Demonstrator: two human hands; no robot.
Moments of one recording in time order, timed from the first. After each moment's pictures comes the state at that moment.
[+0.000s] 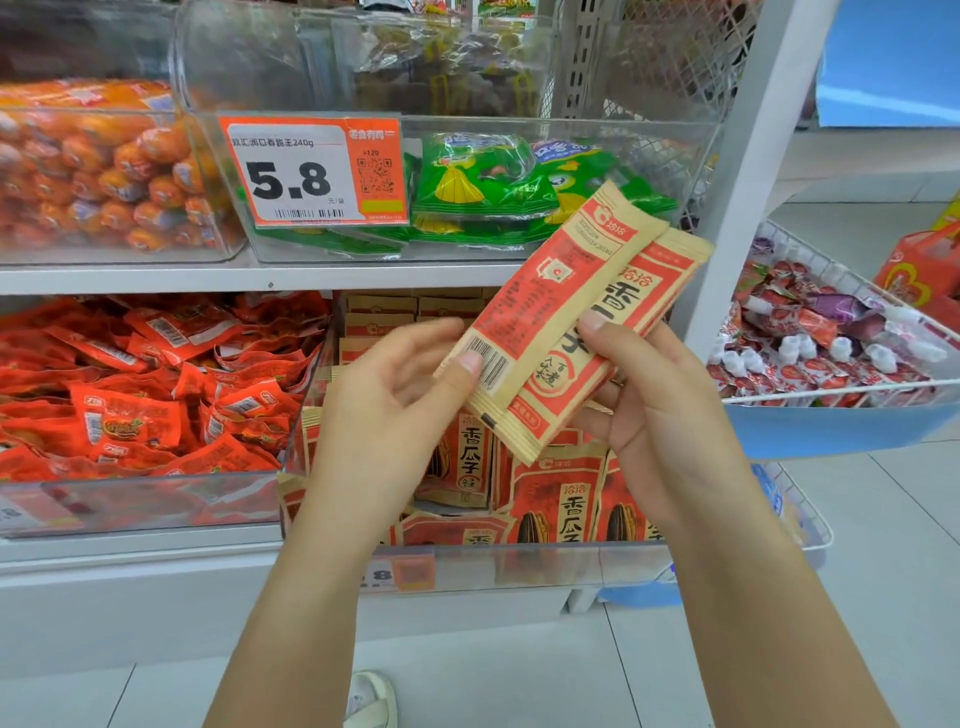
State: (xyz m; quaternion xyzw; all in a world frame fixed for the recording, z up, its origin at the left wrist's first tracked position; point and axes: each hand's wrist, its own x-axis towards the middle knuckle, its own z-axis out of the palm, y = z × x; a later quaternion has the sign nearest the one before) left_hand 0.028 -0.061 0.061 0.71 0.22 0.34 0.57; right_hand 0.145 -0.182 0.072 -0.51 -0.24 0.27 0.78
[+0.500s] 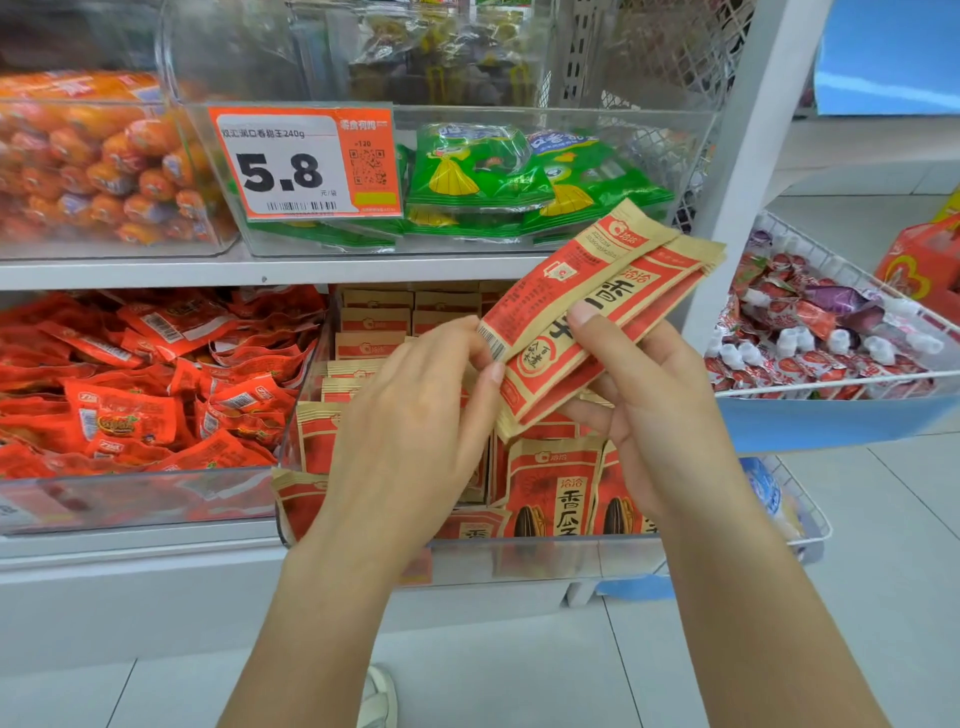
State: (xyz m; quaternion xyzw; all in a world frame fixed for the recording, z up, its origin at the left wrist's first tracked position) left_hand 0.036 -0.067 0.044 0.89 0.16 0.40 0.14; right_hand 0.142 -0.180 0.070 -0.54 -0.24 0.22 0.78
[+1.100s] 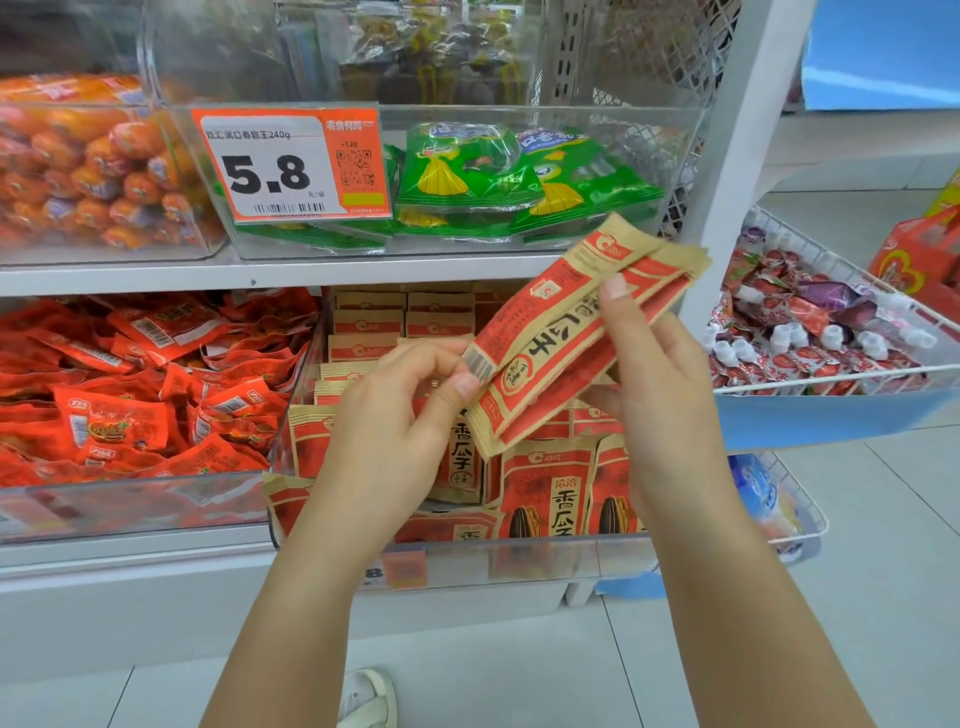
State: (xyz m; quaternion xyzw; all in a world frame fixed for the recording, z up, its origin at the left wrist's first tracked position) left_hand 0.035 -0.057 0.043 0.82 0.18 0.33 0.42; right_hand 0.143 -0.179 0.070 -0.61 -0.22 0.11 0.75
